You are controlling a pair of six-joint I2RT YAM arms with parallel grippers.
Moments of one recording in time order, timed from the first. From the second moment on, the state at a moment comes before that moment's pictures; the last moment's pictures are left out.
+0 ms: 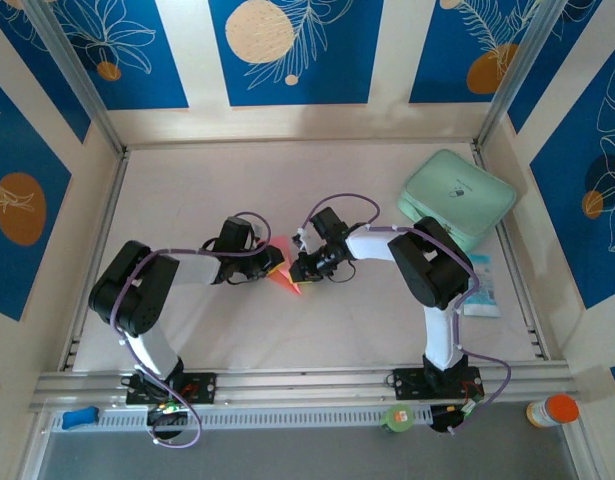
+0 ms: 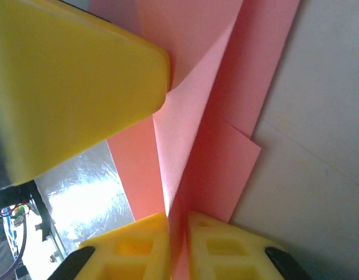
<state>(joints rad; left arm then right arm) -0.46 1.73 0.72 0.19 0.48 -0.99 0.63 1.98 1.11 -0.29 -0.70 0.38</state>
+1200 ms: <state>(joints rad) -0.41 1.74 0.70 0.32 0.58 -0.99 0.62 1.99 1.10 -0.28 -0.72 0.39</state>
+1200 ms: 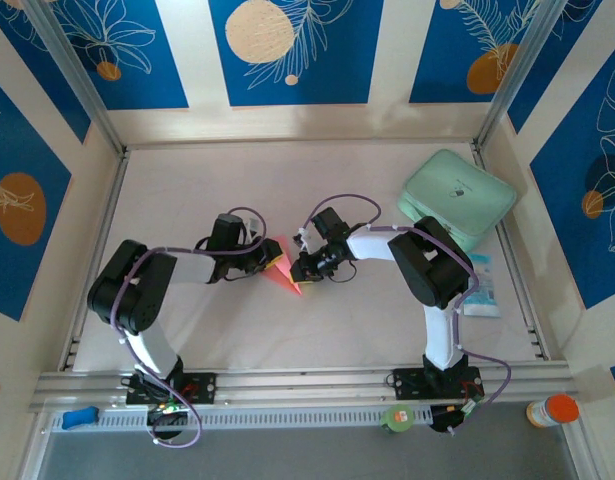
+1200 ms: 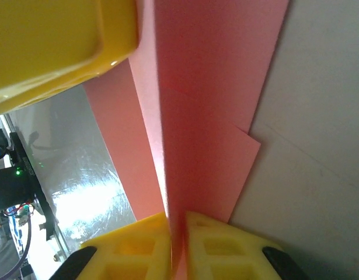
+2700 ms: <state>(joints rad) -0.41 1.77 0.76 0.30 0.62 -0.99 0.61 1.99 1.09 -0.25 -0.73 0.43</state>
